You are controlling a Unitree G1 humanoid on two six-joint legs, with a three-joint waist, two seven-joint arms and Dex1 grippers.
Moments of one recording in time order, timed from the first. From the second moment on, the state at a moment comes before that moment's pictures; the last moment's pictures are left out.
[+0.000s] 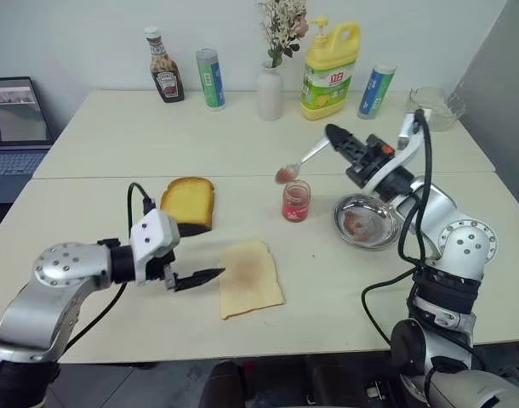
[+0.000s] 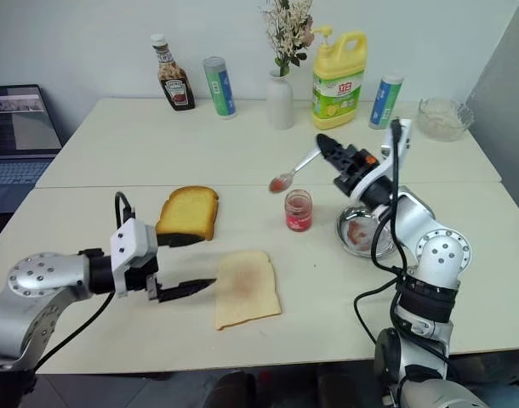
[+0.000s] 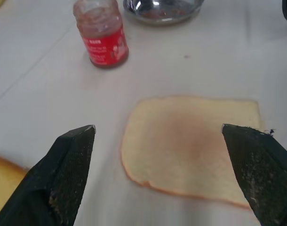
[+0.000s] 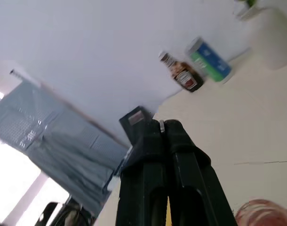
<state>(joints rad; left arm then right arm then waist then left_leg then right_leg) 0.00 0.90 0.19 -0.37 -0.44 0.36 -1.08 -0.68 -0.15 -0.30 -0.24 1.21 1.03 -0.02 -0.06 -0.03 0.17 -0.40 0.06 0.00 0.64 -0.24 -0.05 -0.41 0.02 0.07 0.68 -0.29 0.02</state>
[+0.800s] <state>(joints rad) 0.31 0.86 0.31 -0.53 -0.44 0.34 -1.03 -0.50 -0.28 0.42 -0.29 0.43 0.48 0.59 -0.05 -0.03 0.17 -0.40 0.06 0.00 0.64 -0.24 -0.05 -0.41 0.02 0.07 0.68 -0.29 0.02</state>
